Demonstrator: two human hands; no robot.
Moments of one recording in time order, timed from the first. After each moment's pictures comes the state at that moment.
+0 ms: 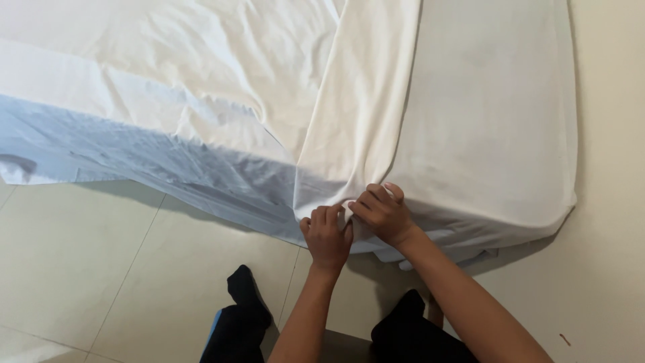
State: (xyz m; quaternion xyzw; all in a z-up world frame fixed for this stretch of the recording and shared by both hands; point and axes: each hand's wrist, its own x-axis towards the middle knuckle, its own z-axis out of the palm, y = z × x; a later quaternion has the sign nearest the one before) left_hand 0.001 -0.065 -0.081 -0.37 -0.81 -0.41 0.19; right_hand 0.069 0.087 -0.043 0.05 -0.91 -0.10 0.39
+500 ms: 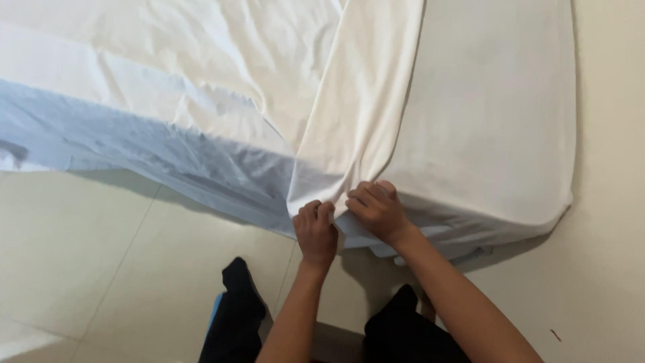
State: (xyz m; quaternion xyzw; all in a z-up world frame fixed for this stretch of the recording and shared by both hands) left_hand -0.010 -0.075 -0.128 -0.35 -0.83 -0.39 0.20; right_hand 0.070 0.083 -0.048 0.07 -0.93 -0.06 0.36
